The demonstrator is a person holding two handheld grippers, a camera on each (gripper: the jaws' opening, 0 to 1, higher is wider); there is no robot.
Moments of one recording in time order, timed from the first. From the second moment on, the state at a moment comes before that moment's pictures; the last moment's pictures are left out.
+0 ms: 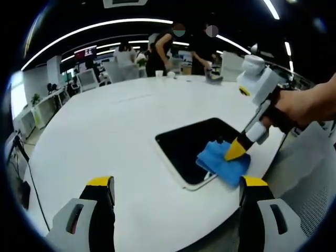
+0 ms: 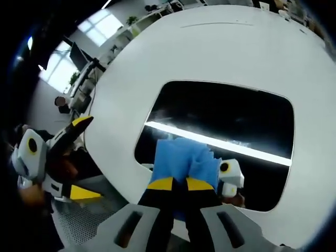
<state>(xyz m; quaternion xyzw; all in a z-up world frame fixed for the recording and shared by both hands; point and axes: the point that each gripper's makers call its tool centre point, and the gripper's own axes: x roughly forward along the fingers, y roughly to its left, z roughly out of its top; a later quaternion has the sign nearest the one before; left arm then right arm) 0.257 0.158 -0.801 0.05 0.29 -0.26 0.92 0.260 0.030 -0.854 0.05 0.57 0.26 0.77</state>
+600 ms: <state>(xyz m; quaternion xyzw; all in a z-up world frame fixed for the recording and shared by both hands) 0.257 0.159 -0.801 0.05 0.29 -0.26 0.92 0.261 0.024 -0.853 0.05 0.58 0.26 0.77</state>
